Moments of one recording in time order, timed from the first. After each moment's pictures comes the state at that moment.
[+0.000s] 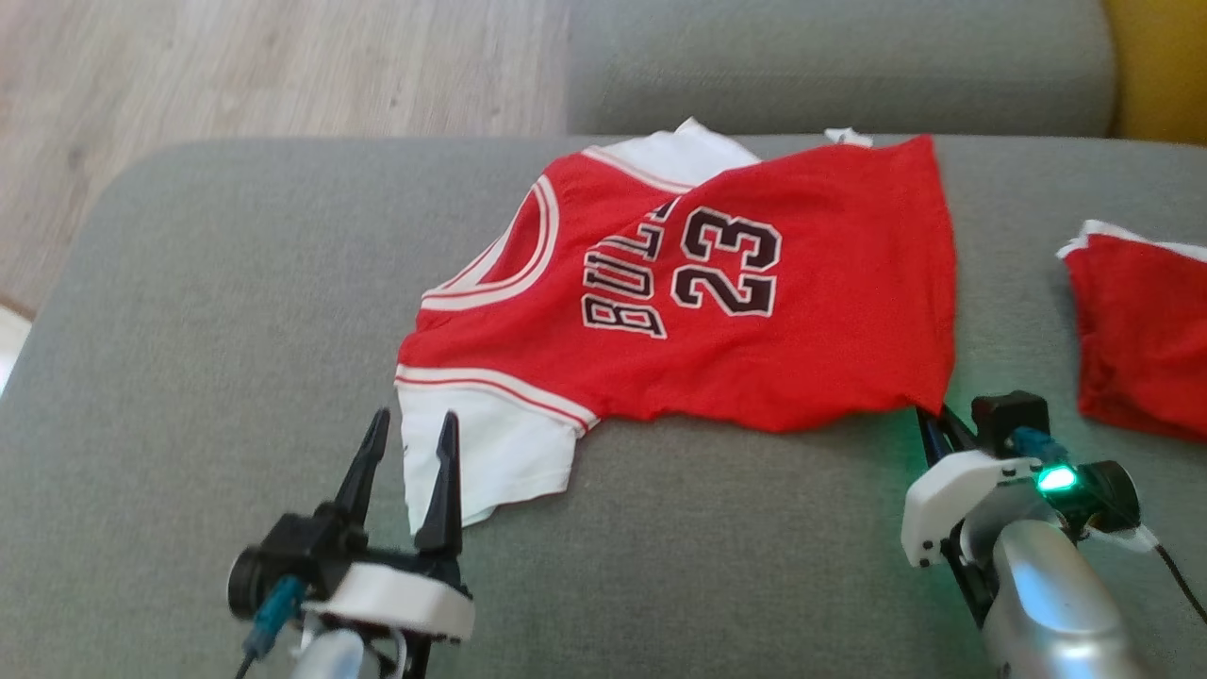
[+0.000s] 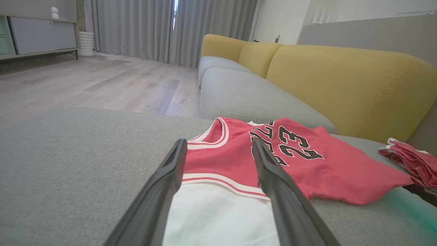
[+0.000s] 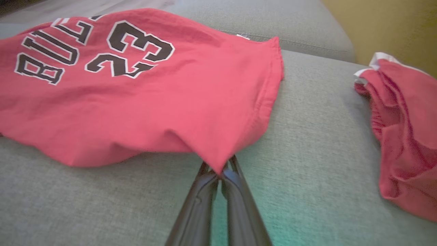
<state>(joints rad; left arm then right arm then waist) -0.11 0.05 -0.25 0.36 -0.28 -0.09 -0.25 -0.41 -0.05 -0.10 0.94 -0.20 0.13 -0.17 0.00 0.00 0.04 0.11</state>
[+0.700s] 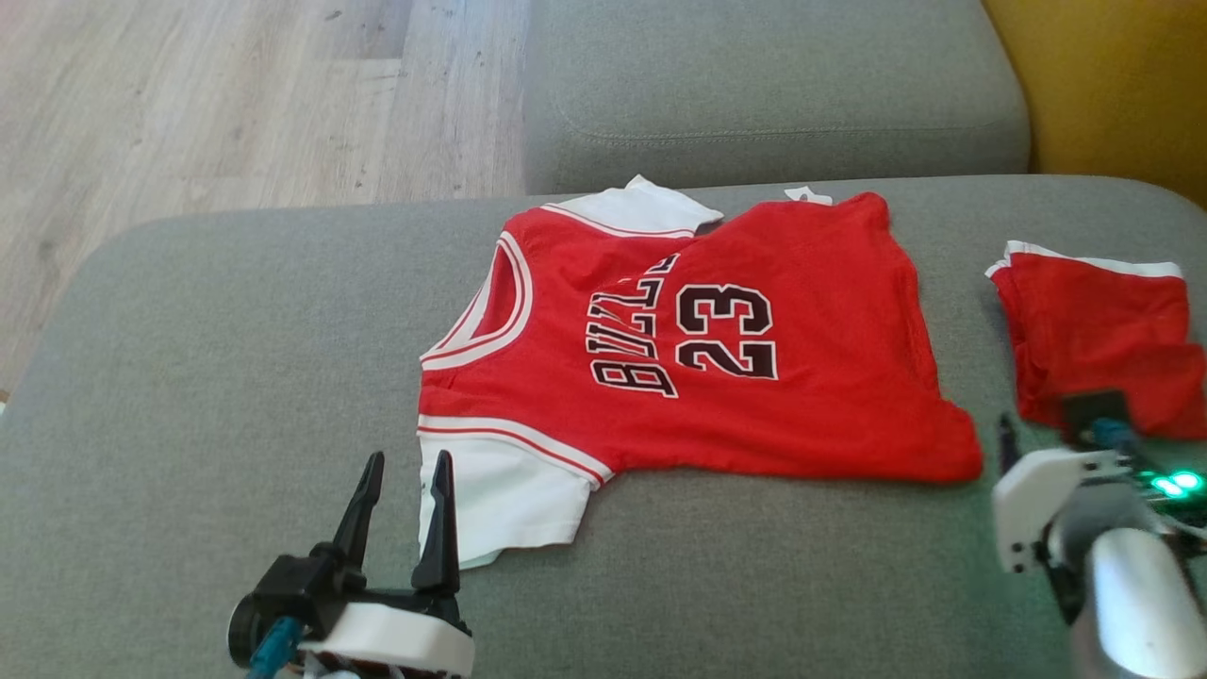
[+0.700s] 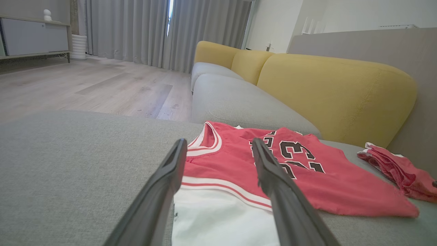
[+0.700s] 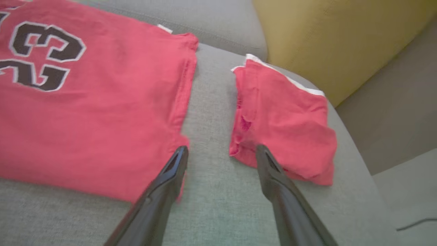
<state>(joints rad) -0.03 0.05 -0.25 0.33 -0.32 -0.05 -0.25 -0.26 -0.07 -0.25 0.56 -0.38 0.13 0.16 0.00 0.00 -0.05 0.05</state>
